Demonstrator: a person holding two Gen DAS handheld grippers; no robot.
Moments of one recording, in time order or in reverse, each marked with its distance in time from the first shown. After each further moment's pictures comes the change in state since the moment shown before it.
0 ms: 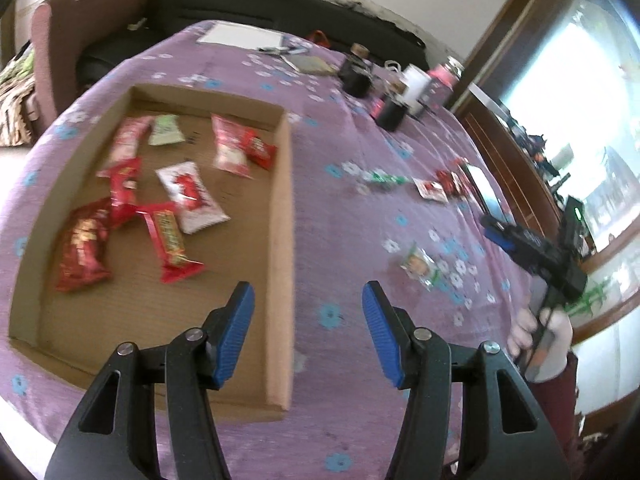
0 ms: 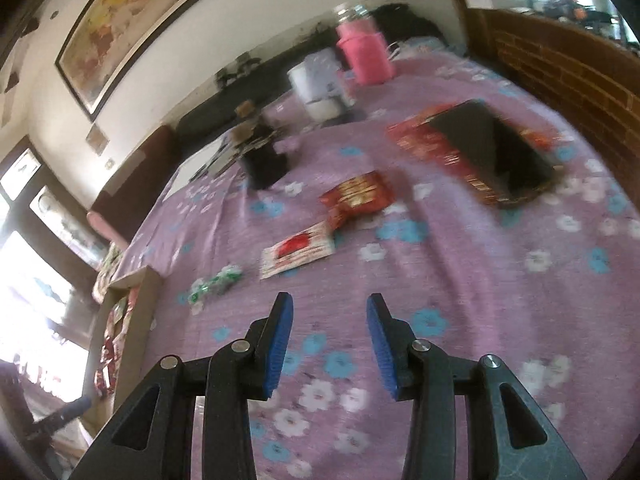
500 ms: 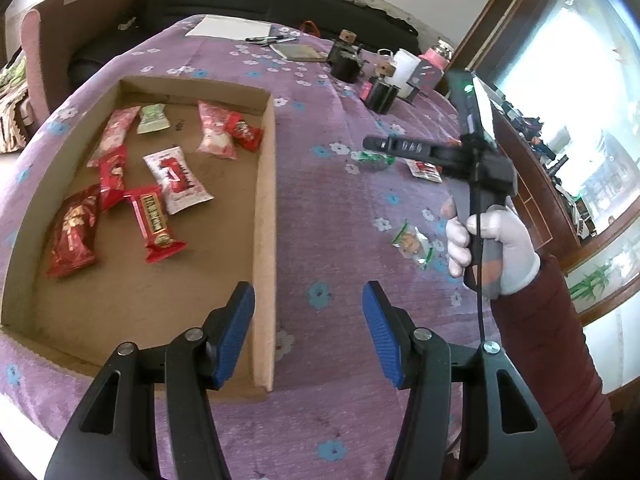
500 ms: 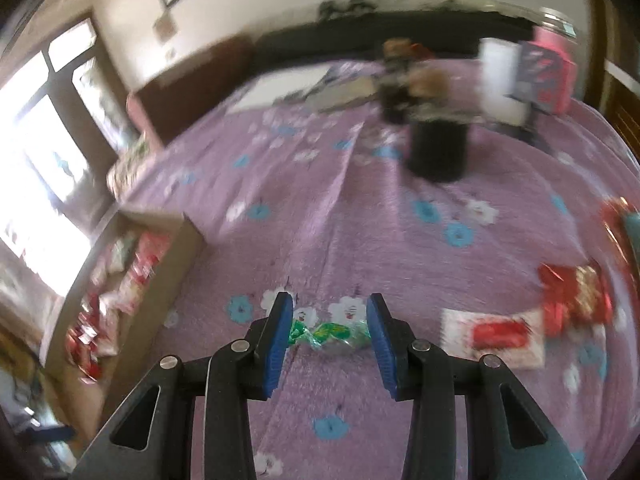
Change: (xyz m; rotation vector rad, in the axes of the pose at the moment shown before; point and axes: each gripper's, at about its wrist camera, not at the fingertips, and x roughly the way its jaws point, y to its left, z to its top) left arm -0.004 -0.002 -0.013 0.023 0.022 0.008; right arm 0.127 0.147 0.019 -0.433 0.182 0.026
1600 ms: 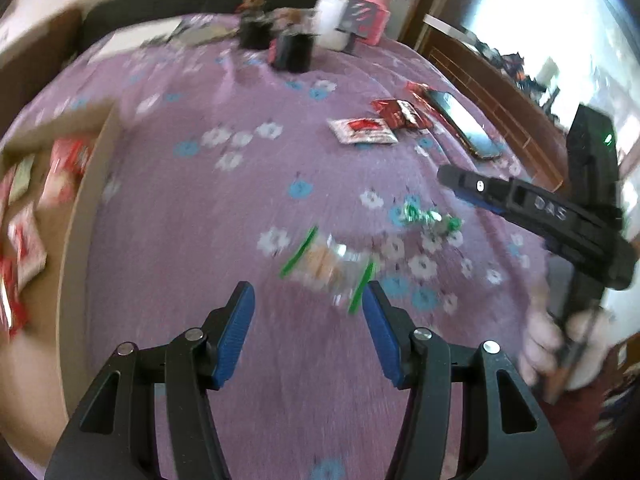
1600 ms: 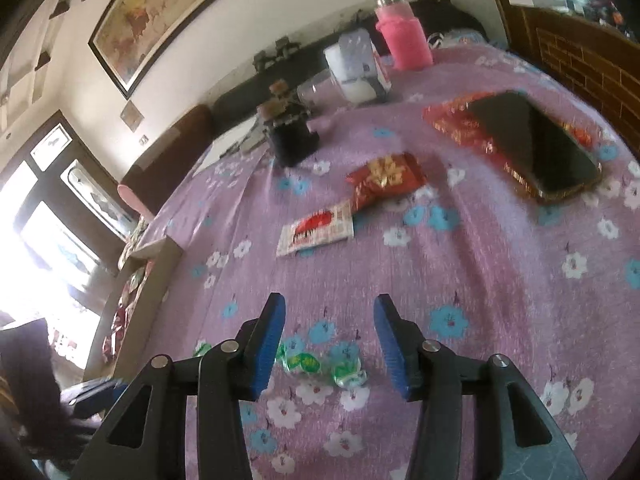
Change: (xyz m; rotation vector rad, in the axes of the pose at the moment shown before) left arm 0.108 -0.121 0.015 0.256 0.045 0.040; right arm -0.108 -0.129 -0.113 0.348 -0.158 0.085
